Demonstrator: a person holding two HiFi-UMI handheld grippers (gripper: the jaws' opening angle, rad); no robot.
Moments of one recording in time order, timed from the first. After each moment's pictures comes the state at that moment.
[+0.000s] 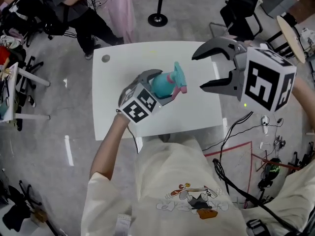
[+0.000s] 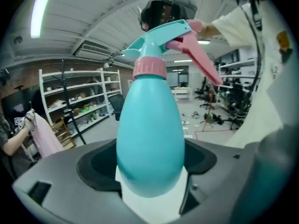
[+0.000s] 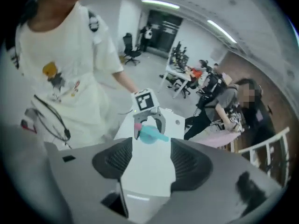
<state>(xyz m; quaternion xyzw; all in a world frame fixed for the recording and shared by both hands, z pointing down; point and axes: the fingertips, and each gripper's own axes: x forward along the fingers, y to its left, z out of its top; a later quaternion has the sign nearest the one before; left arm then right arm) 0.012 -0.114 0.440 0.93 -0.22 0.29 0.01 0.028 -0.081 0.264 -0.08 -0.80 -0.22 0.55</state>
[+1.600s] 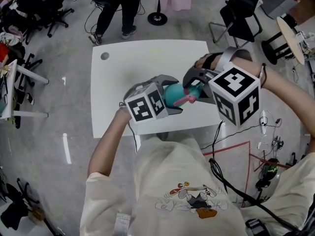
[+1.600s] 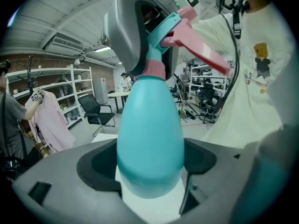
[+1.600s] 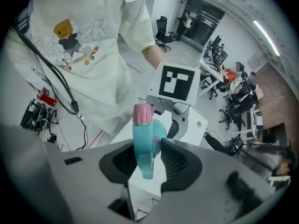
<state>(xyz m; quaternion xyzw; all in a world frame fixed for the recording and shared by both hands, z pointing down) 0.060 -0.058 0.429 0.95 -0.05 0.31 0.00 0.038 -0.045 0.346 -0.23 -0.71 -0.31 0.59</state>
